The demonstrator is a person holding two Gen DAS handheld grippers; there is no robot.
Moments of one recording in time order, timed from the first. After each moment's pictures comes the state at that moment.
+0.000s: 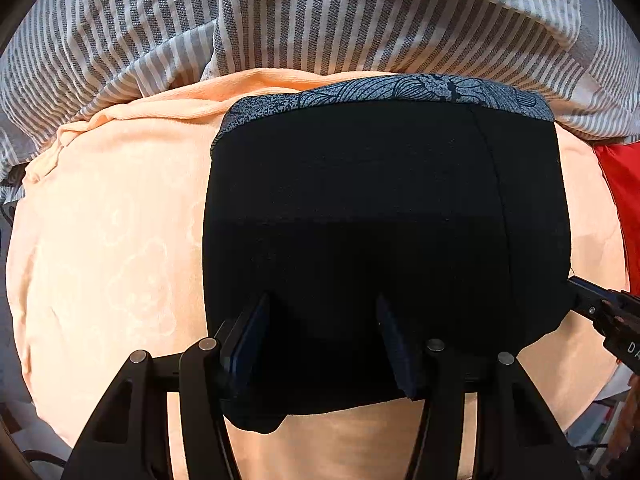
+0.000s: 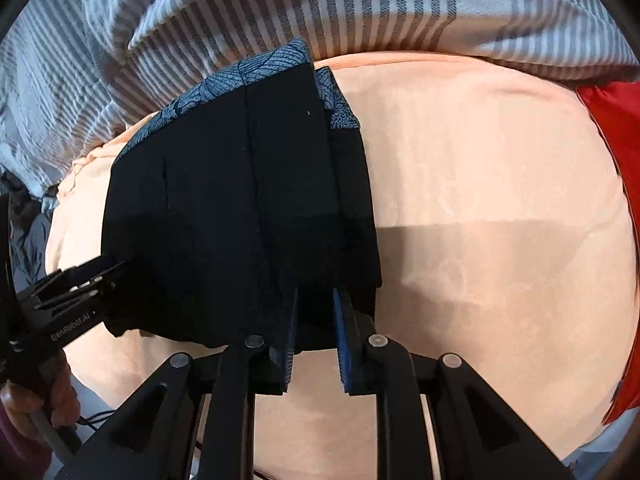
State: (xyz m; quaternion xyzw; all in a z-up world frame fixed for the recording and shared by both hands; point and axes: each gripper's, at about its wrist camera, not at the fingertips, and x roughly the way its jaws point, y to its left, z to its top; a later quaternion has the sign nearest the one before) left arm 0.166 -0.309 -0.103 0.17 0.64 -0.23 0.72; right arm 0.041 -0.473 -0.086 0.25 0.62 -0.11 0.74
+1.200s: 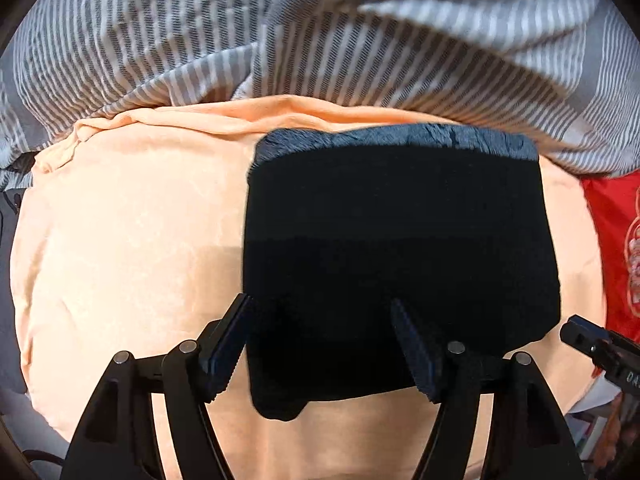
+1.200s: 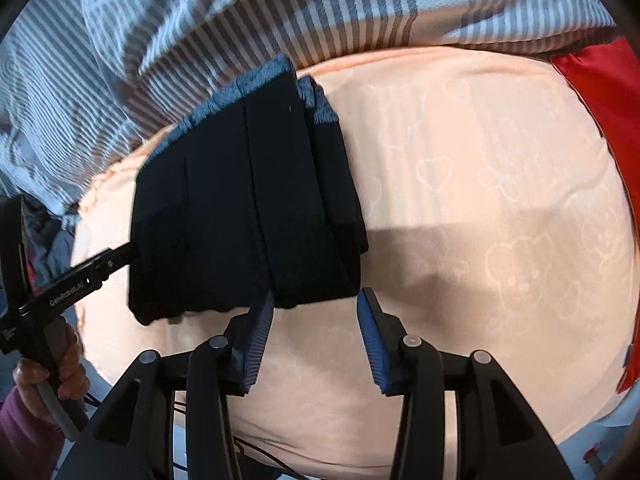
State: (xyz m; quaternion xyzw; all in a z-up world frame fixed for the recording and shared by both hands) left arm 0.185 -0.282 -0.066 0.12 0.64 -0.23 0.72; right arm 0.008 -0.493 -0.052 0.32 0.59 -0.10 0.73
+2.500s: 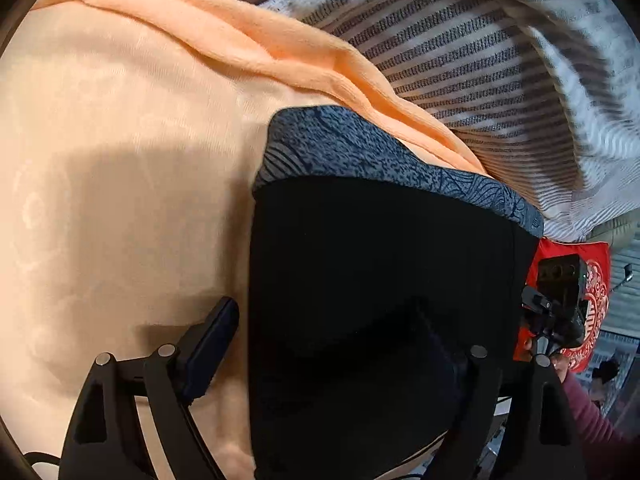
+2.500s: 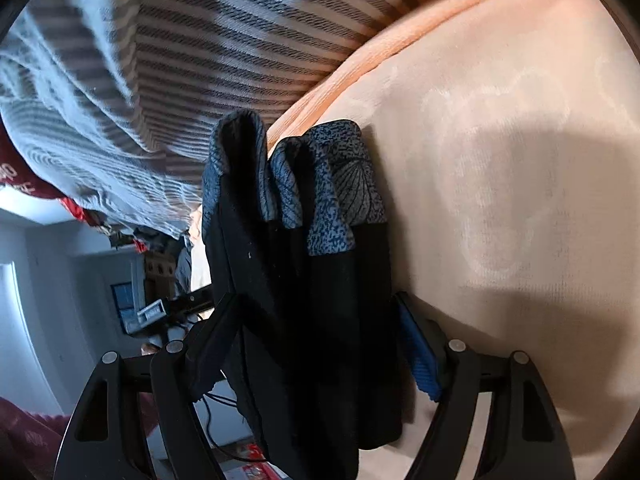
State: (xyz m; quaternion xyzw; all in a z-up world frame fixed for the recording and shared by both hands) left arm 0.268 -0.237 -0.173 -0.08 0.74 -0.29 0.60; right arm 0.078 -0.571 -0.162 0.53 0.53 0.11 0.66
